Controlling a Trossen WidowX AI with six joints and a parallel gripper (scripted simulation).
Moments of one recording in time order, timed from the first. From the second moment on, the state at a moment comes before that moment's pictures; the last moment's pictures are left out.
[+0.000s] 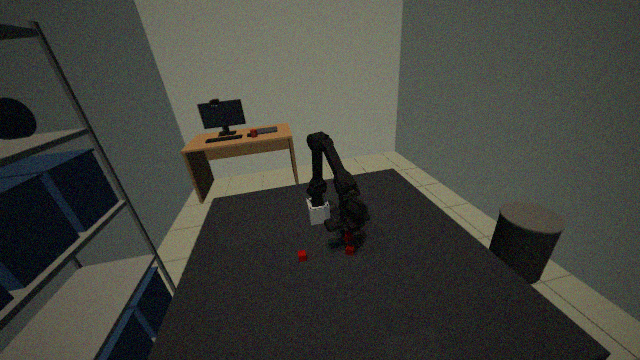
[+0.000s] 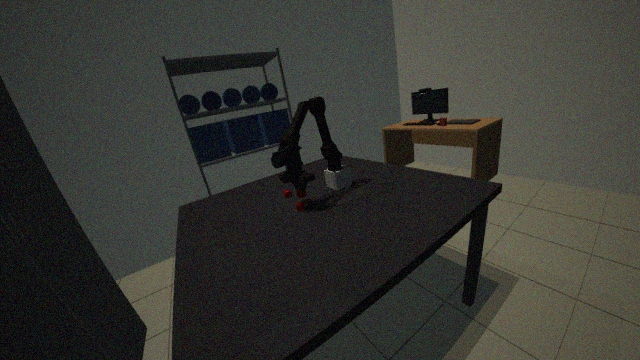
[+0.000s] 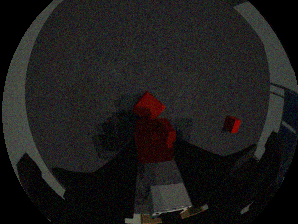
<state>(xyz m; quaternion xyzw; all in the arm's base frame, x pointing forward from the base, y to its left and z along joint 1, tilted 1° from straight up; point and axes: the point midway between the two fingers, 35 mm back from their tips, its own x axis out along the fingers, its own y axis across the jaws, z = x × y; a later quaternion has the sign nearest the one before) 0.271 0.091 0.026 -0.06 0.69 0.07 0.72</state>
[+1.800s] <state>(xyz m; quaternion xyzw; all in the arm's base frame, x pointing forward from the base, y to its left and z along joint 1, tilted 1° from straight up) 0.273 0.092 -0.002 -0.07 0.69 0.07 0.72</state>
